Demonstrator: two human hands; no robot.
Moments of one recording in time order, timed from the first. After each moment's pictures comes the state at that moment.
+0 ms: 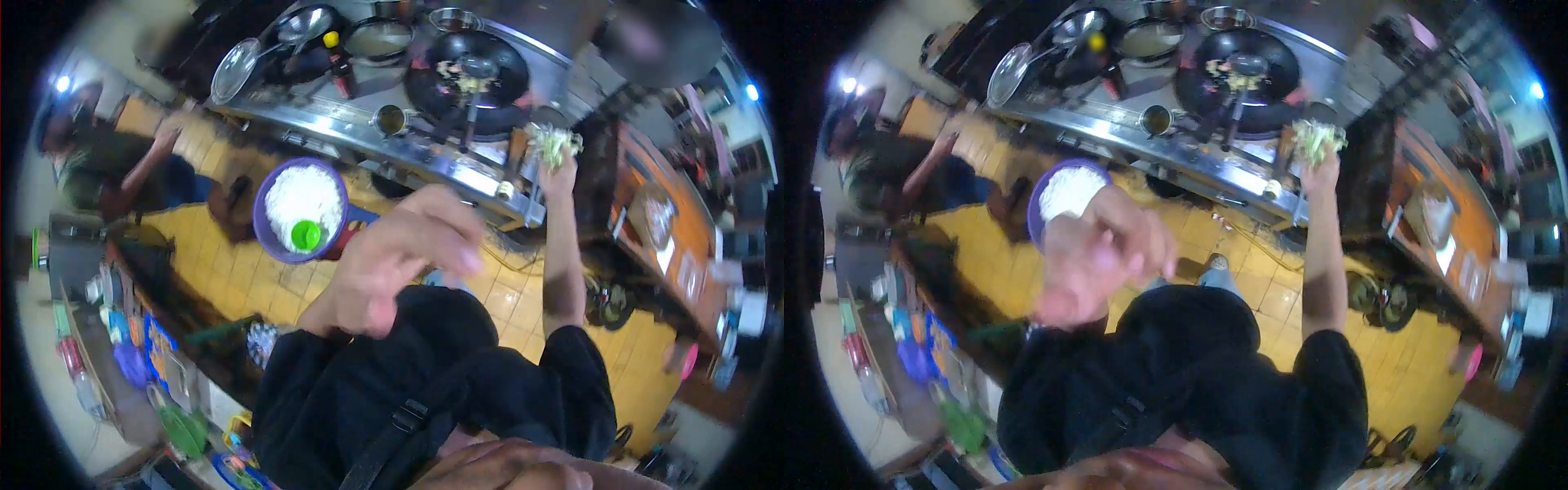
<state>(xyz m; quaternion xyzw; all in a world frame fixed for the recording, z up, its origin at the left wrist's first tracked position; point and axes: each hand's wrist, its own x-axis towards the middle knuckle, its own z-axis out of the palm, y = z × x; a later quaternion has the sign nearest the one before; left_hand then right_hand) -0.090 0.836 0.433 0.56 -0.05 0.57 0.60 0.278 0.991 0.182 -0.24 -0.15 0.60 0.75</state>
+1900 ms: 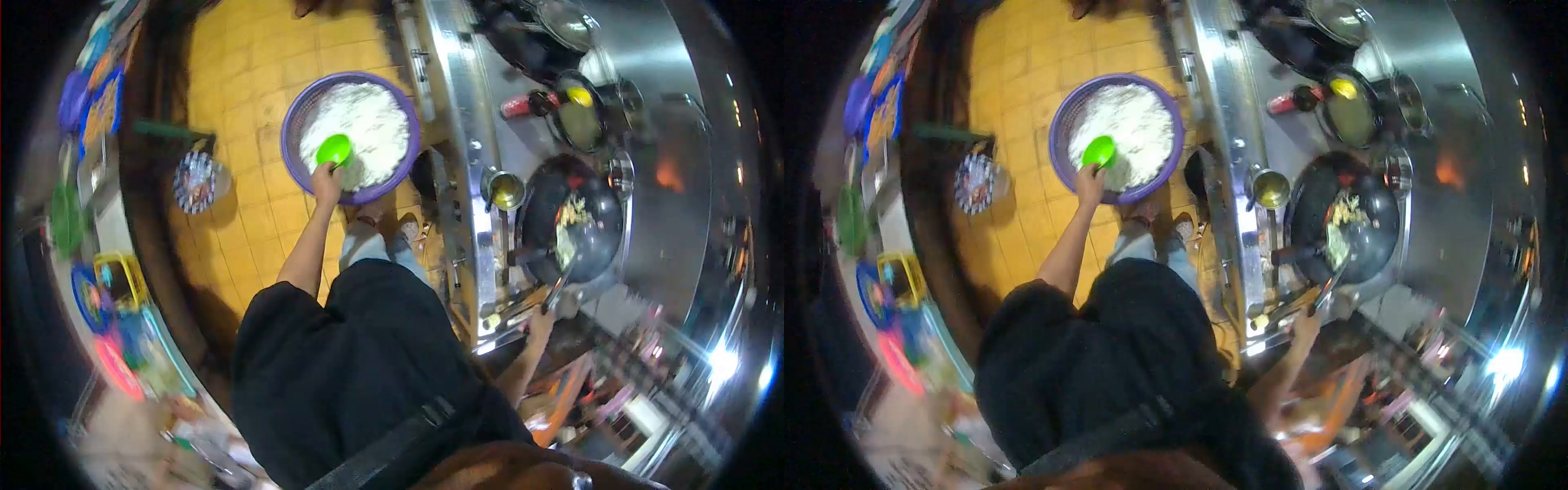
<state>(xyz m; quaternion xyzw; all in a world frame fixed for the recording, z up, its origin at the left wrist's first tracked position) -0.341 0.894 -0.071 0.21 0.88 0.42 0.07 0.165 1.090 0.186 -0.82 -0.46 0.33 0.03</state>
